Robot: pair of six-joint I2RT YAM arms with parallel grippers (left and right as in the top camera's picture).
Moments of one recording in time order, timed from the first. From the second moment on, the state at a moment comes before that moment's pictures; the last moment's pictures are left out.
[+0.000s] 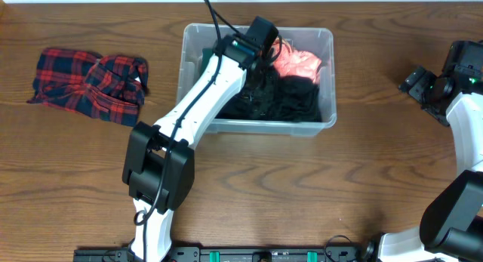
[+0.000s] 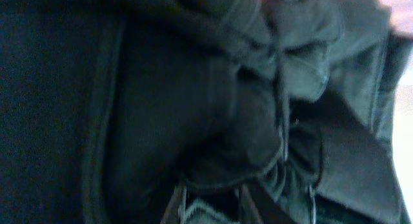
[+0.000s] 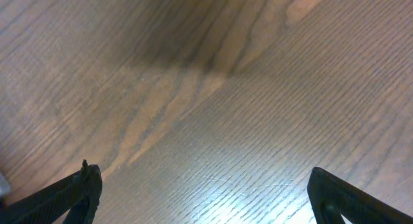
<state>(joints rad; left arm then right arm) -0.54 2.08 1.82 -1.02 0.20 -0.36 -0.33 1.67 1.28 -0.70 0.08 0.43</state>
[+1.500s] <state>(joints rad) -0.01 1.68 1.77 -1.19 -0.08 -0.17 -0.33 1.67 1.28 -0.70 0.07 0.43</state>
